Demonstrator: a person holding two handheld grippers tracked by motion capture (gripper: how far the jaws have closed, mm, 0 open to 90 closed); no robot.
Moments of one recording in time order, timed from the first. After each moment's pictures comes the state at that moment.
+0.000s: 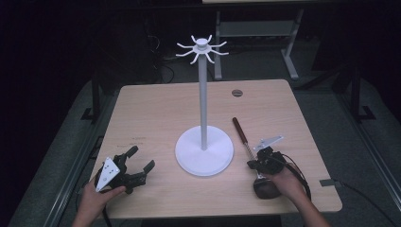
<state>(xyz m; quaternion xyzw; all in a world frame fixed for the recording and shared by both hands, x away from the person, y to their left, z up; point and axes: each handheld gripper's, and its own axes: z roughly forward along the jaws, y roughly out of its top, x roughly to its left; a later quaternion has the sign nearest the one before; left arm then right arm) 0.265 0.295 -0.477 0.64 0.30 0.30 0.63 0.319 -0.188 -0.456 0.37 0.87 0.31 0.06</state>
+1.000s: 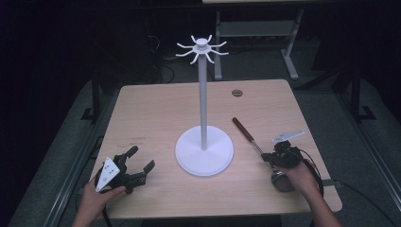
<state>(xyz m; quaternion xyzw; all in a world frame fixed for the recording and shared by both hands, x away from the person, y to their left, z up) 0.265 0.294 -0.477 0.64 0.30 0.30 0.64 0.329 -0.235 -0.448 0.42 0.84 0.33 0.09</state>
